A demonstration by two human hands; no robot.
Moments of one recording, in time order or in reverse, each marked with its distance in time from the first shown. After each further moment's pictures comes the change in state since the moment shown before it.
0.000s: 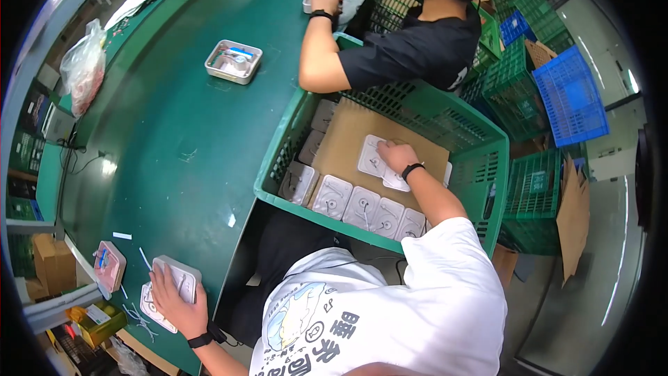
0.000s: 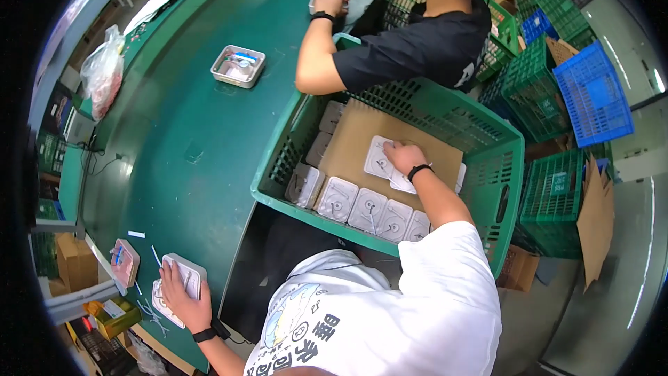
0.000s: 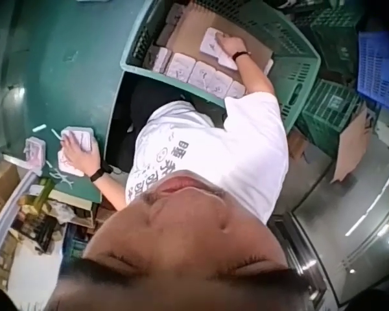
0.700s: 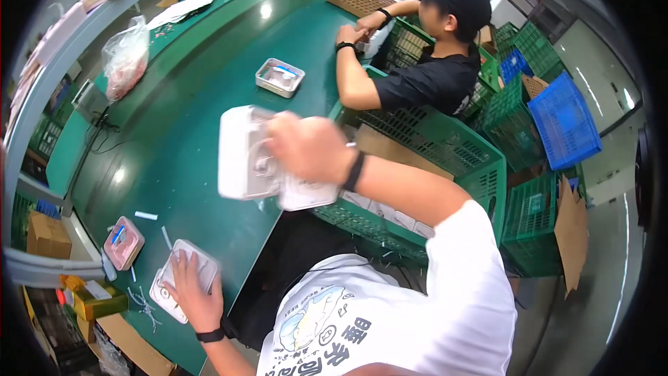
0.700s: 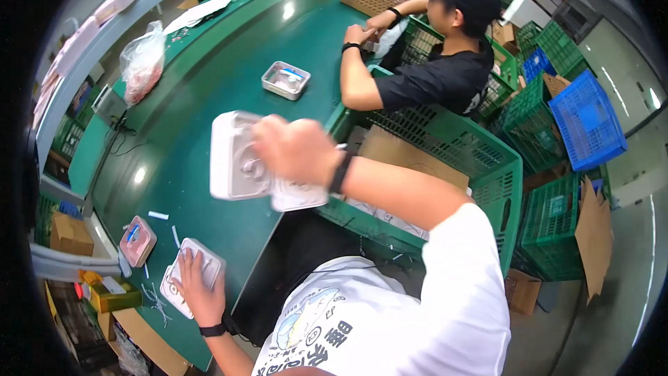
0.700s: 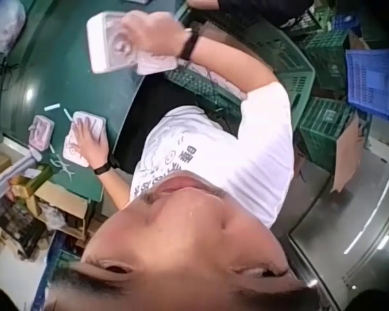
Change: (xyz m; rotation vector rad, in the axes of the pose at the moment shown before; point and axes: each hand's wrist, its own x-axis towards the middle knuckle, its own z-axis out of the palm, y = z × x) left_hand -0.025 -0.019 -0.013 -0.184 -0.057 -0.113; right_hand 0.080 -0.360 -0.329 0.333 0.686 -0.671
